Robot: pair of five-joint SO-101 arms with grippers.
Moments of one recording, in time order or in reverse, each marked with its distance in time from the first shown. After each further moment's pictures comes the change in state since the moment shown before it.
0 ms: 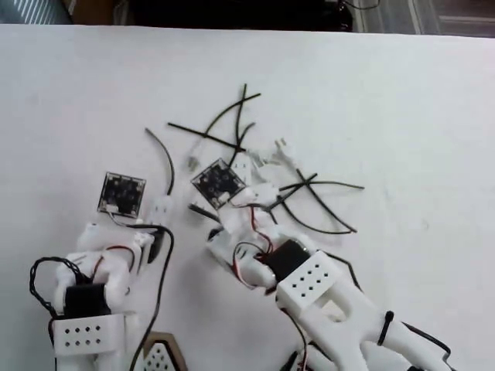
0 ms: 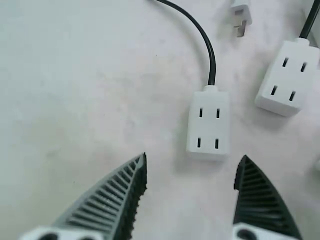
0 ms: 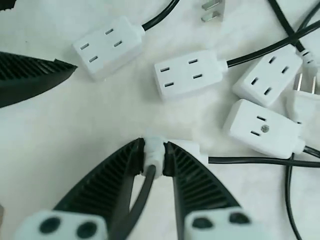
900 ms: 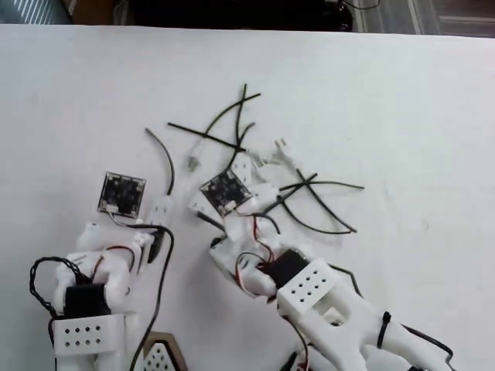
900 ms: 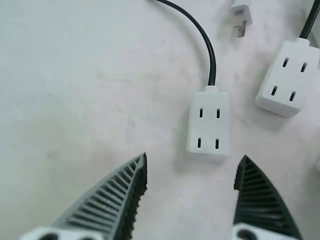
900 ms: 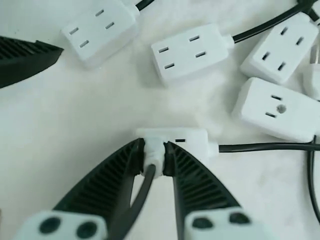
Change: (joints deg) left arm 0.0 0.0 0.0 0.0 0.0; right arm -1.2 -0.2 7.4 -6.0 -3.3
